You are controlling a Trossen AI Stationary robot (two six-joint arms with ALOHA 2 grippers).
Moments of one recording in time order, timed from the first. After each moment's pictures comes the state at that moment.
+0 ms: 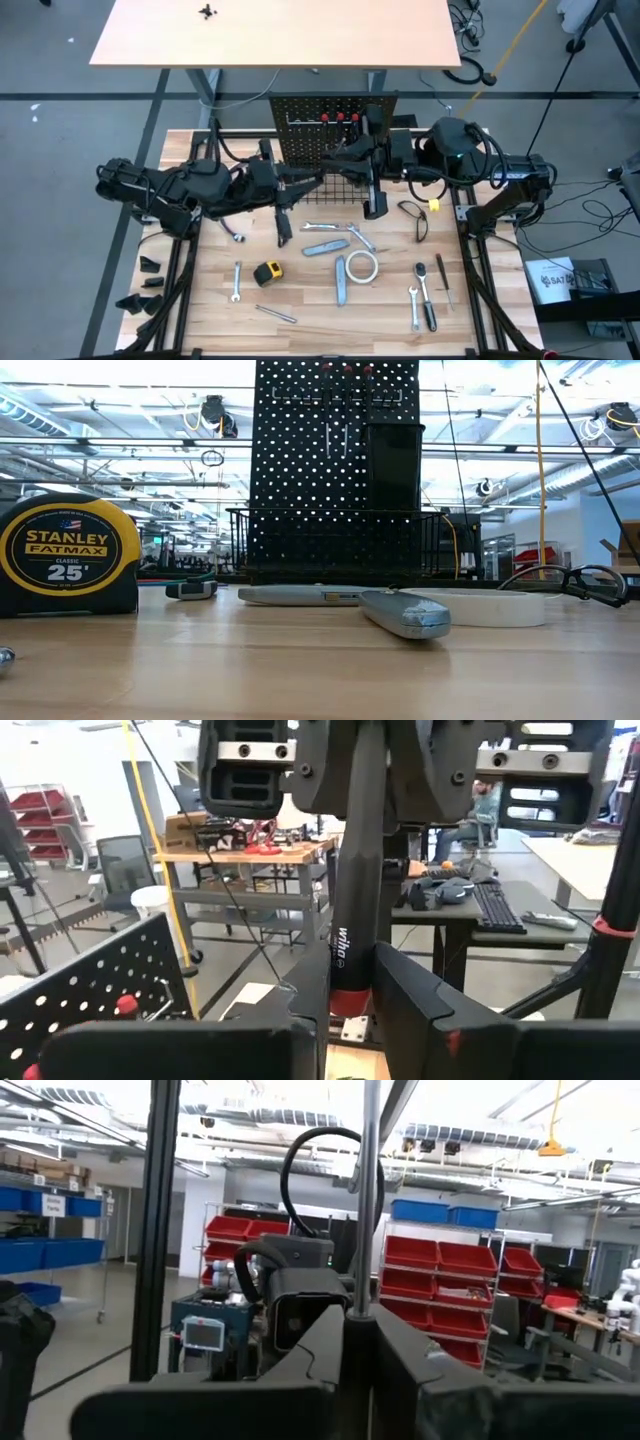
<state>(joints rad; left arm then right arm) -0.30 1.41 1.67 -0.22 -0.54 0.09 0.13 1.54 1.86 0.00 0.05 -0.11</state>
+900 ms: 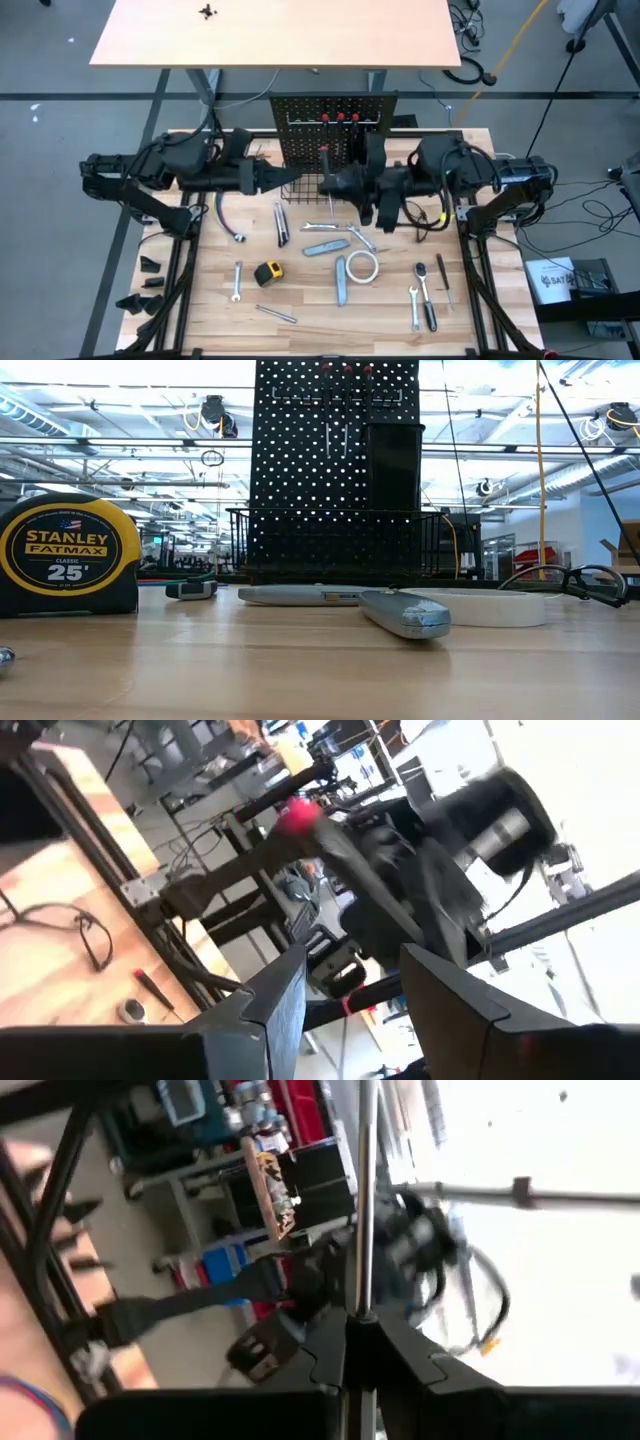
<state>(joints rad) -0.19 1.28 1.68 -0.43 -0.23 -1.08 0.19 1.54 1.86 -0.22 0.06 -1.31</state>
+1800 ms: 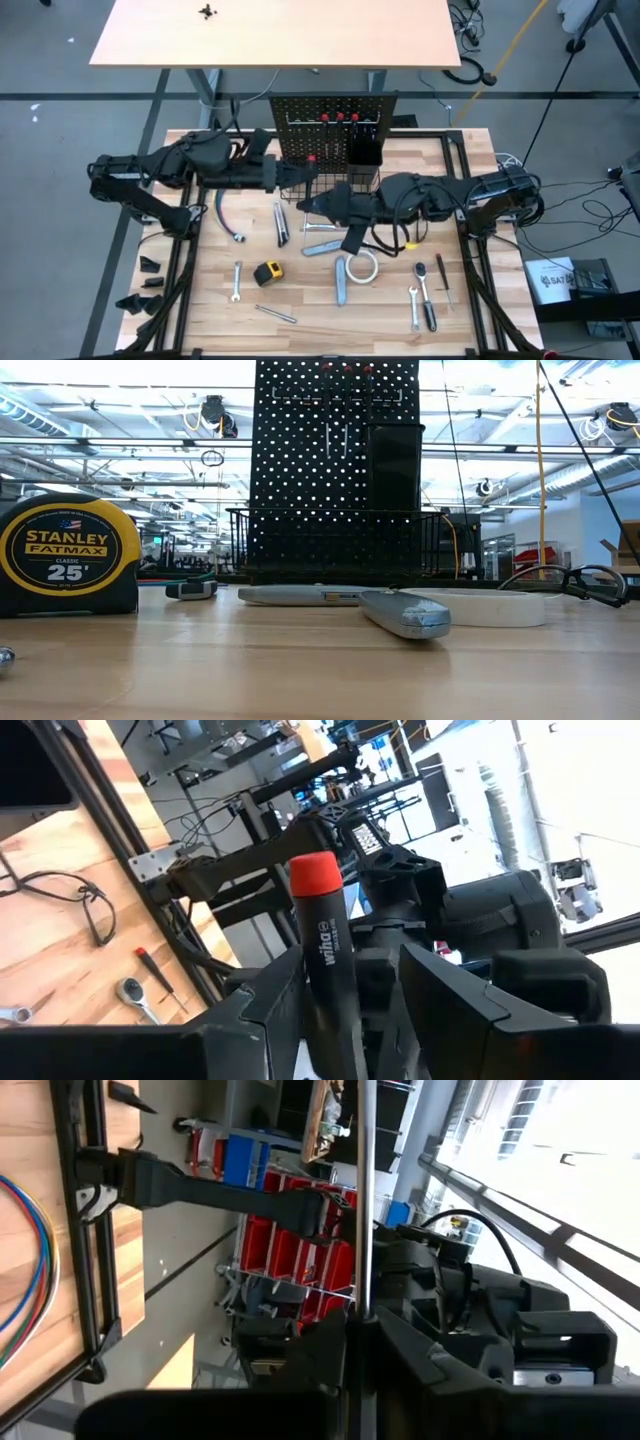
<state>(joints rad) -0.13 1.35 1.67 -0.42 -0.15 -1.17 0.28 1.66 1.86 -0.24 0.33 -1.72</state>
